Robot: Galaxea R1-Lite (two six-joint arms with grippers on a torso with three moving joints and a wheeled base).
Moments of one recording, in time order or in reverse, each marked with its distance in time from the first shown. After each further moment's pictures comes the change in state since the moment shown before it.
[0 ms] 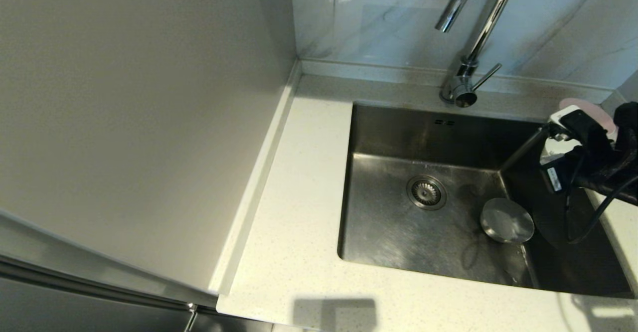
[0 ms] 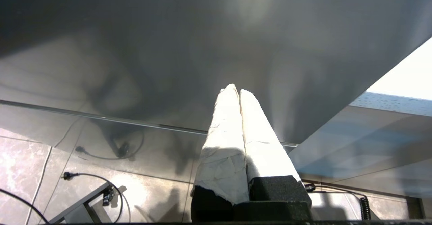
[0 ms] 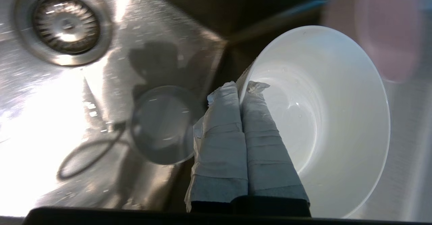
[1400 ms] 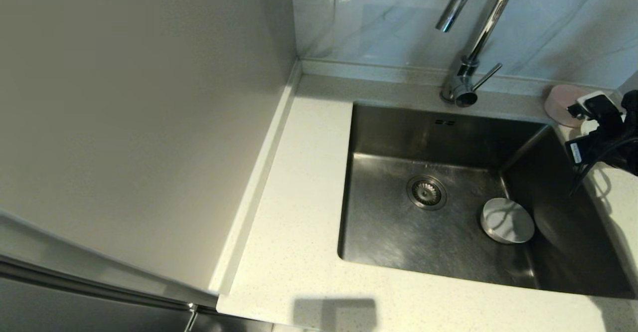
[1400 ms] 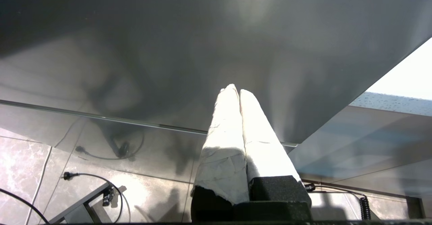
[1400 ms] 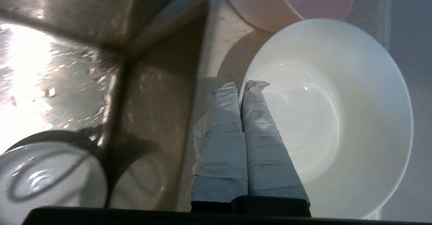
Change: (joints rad) left arm 0.000 0.000 0.000 0.000 0.000 0.000; right arm -0.224 0.310 -0.377 -0.002 -0.004 -0.006
